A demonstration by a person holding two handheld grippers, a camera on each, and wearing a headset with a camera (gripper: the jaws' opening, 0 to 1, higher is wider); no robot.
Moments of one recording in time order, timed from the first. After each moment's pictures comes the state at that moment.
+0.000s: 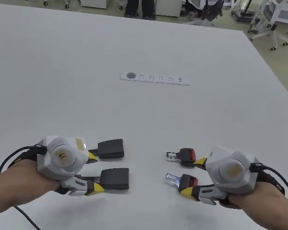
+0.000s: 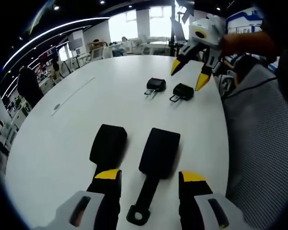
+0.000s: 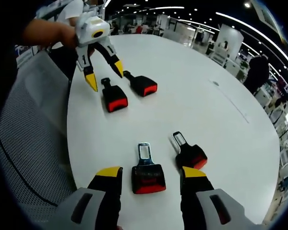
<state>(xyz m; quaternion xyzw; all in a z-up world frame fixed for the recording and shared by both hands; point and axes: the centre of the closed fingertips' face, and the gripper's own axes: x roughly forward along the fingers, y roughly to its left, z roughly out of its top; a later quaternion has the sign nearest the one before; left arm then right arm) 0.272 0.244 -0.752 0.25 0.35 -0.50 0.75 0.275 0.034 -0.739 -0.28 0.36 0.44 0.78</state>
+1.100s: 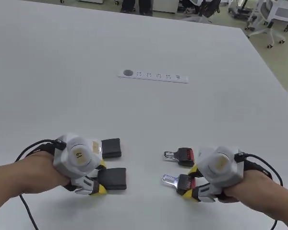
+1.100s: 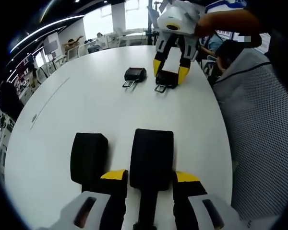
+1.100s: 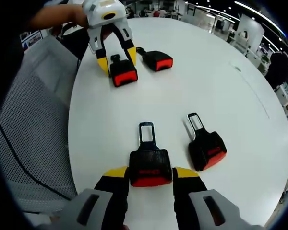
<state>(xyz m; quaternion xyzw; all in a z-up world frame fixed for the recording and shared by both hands) 0.269 0.222 -0.773 0.30 0.36 -0.56 0.68 0.270 0.021 -0.778 -0.31 0.43 0.49 0.70</state>
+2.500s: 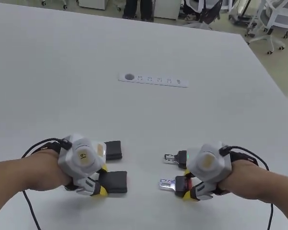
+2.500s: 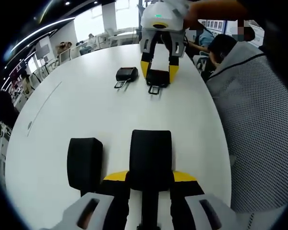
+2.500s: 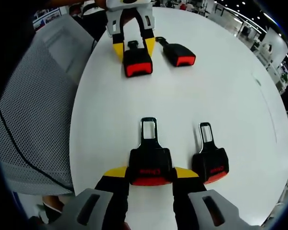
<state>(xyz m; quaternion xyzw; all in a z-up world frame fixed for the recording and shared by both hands) 0.266 0.219 -0.776 0.31 0.36 -0.58 0.66 0.269 0.030 -0.780 -0.38 0.43 0.53 0.62</state>
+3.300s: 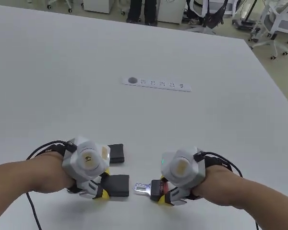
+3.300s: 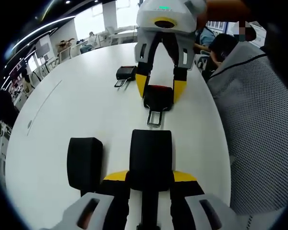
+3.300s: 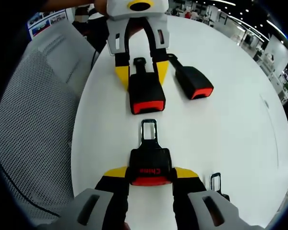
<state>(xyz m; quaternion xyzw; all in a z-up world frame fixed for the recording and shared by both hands) 0.265 0.219 -0.775 0.31 0.36 -0.58 0.66 0.266 0.108 -0.779 -0.37 0.40 0.56 0.62</state>
